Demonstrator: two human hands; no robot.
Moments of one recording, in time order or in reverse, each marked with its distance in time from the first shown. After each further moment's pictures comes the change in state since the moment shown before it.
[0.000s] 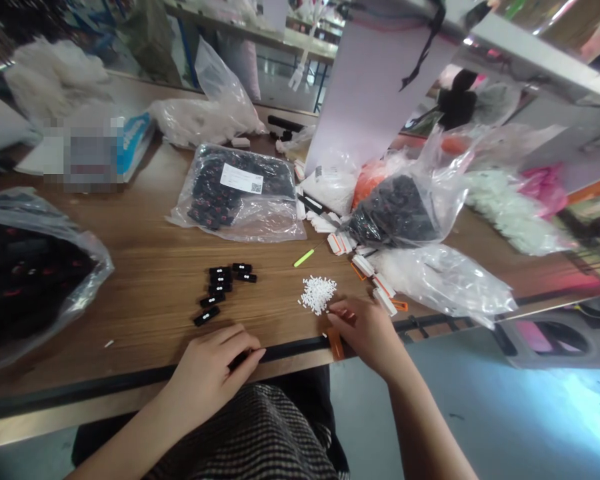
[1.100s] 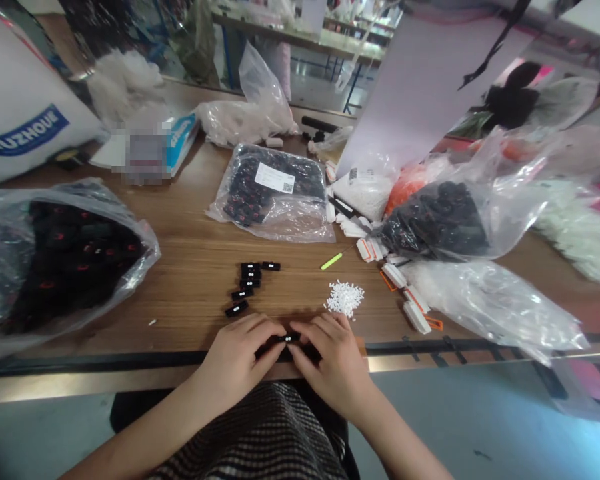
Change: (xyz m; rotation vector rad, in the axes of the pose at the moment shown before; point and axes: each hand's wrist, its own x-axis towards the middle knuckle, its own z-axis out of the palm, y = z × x) left_hand 0.006 0.001 0.000 -0.014 0.082 -0.054; right_hand -0.013 -0.077 0.056 0.121 0.074 -0.543
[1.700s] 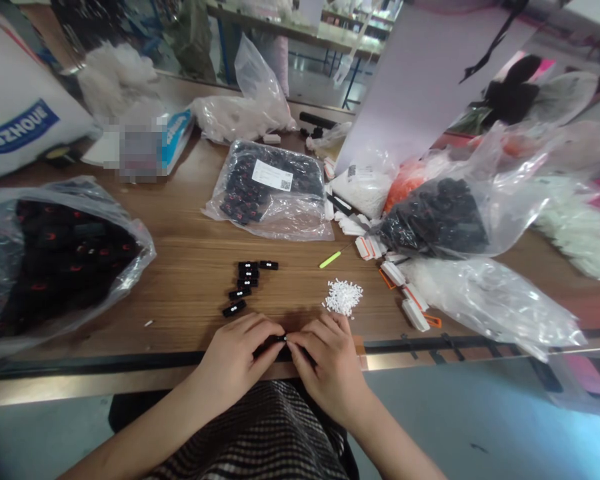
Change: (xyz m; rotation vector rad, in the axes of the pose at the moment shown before) left_hand -0.001 -0.001 0.000 -0.005 -0.031 0.010; right_hand -0.002 -0.007 0.001 -0.021 0.015 0.029
